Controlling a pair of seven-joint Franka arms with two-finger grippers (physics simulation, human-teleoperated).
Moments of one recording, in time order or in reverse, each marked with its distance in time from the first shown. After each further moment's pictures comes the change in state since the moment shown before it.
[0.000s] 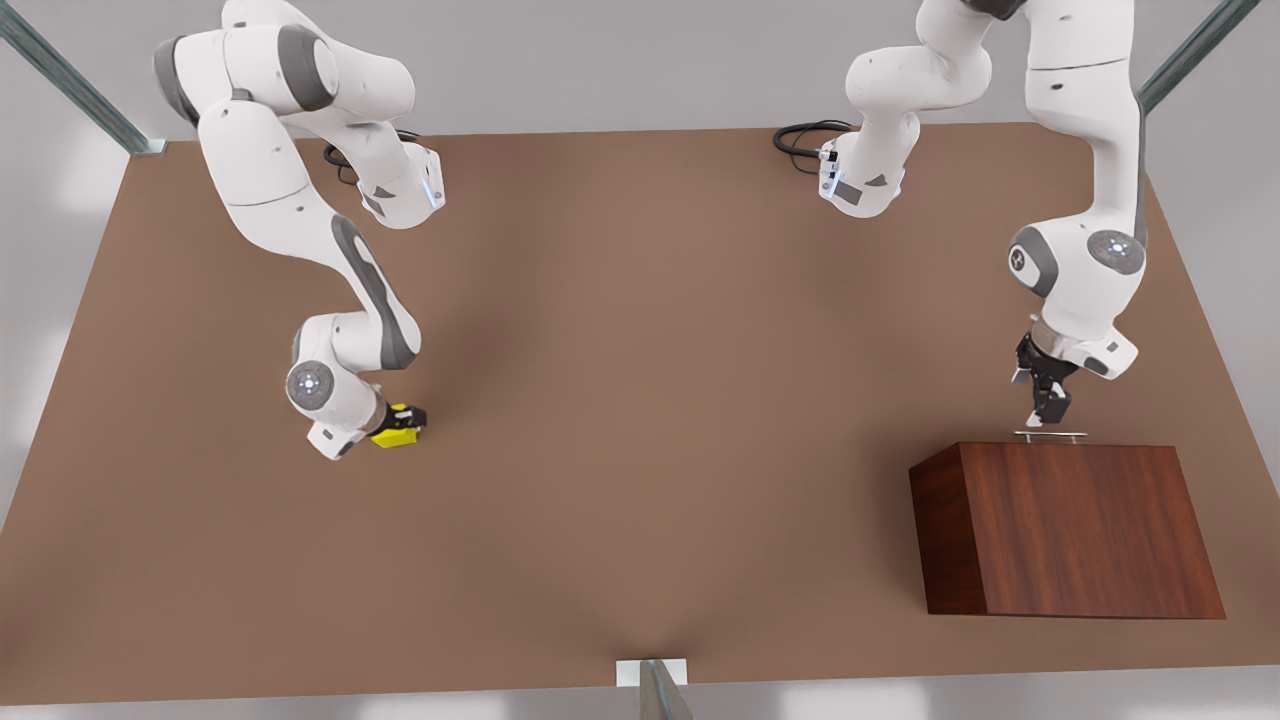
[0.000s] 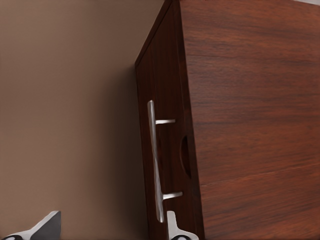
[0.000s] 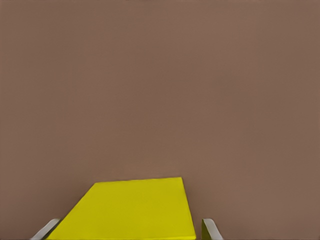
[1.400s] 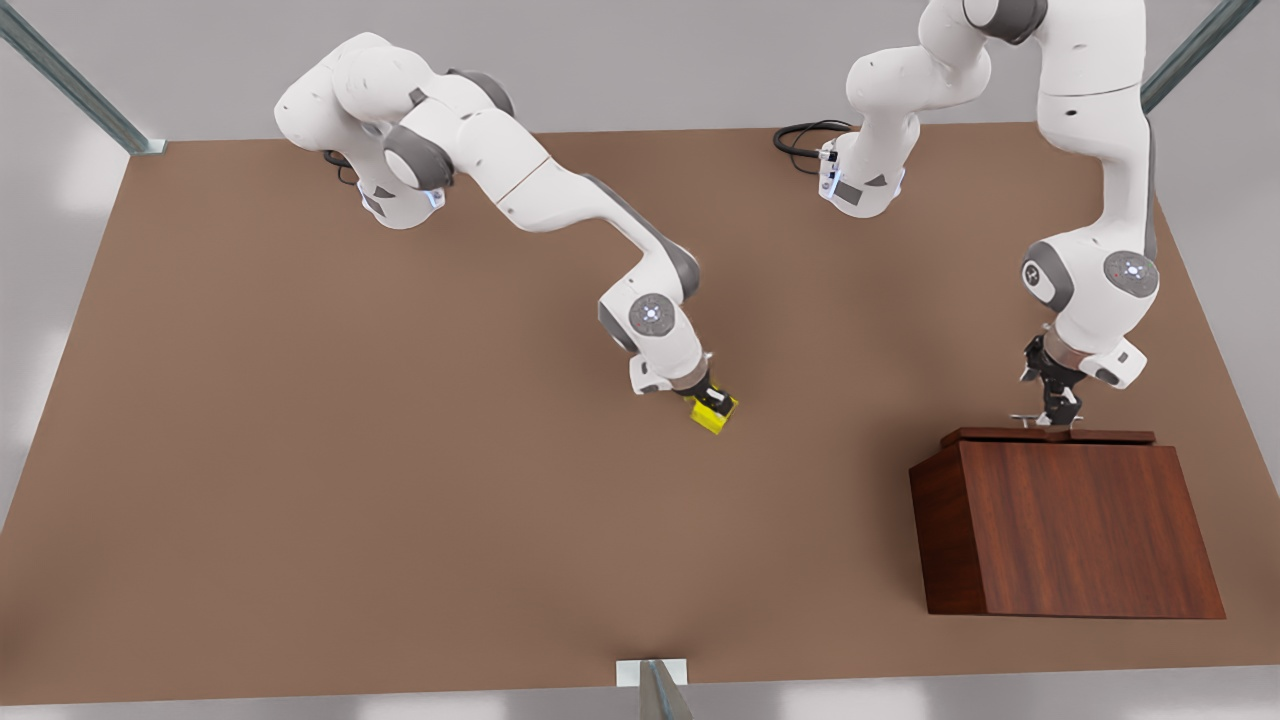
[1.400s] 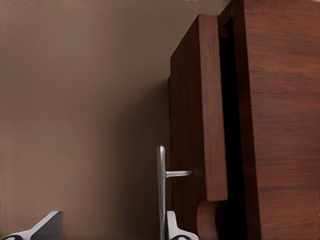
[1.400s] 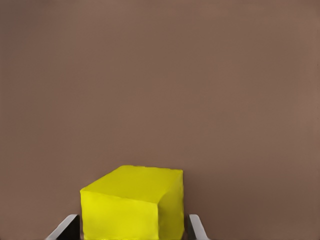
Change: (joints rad) left arm 0.056 0.069 0.013 0.035 0.003 -0.065 0.003; right arm 0.854 0.487 -0.112 0.934 0.260 -0.078 1.361
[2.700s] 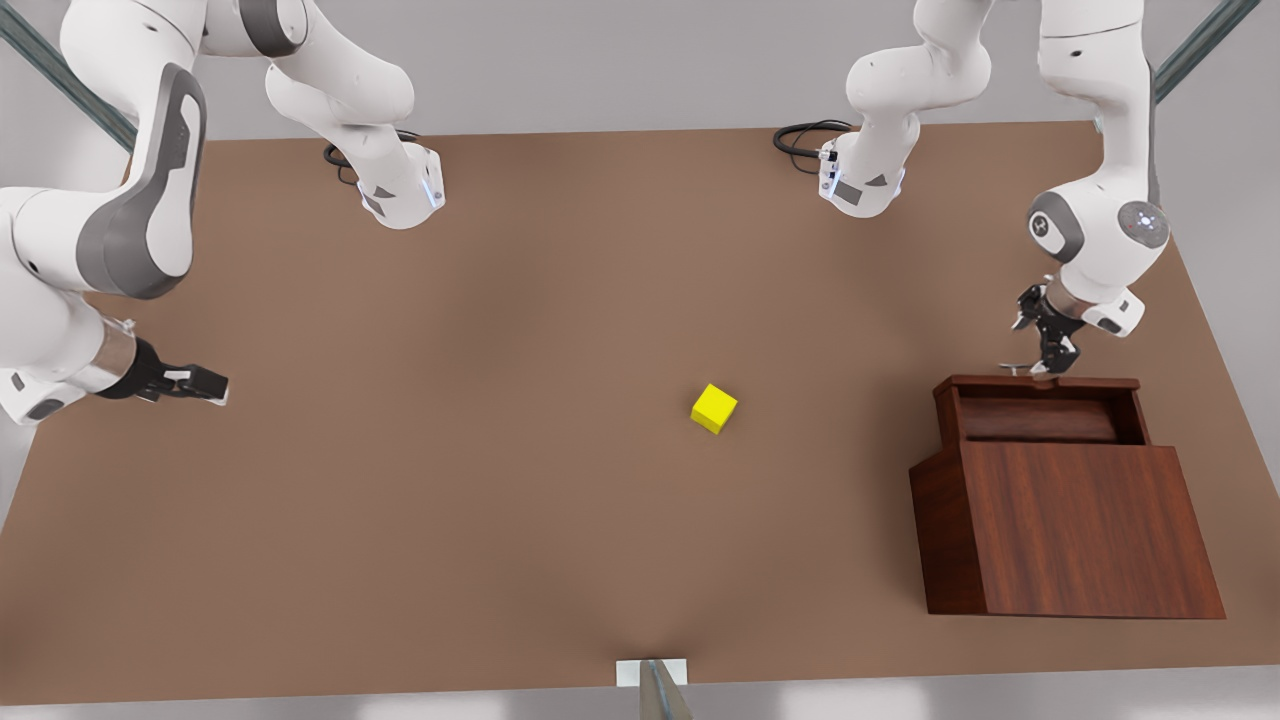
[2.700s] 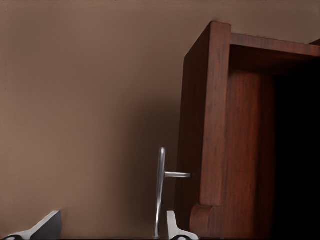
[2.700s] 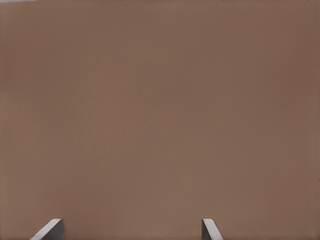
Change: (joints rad) left arm 0.006 -0.237 0.061 -0.198 0.000 -0.146 -0.012; right arm -1.008 -0.736 0.069 -0.189 -0.280 -0.888 -1.365
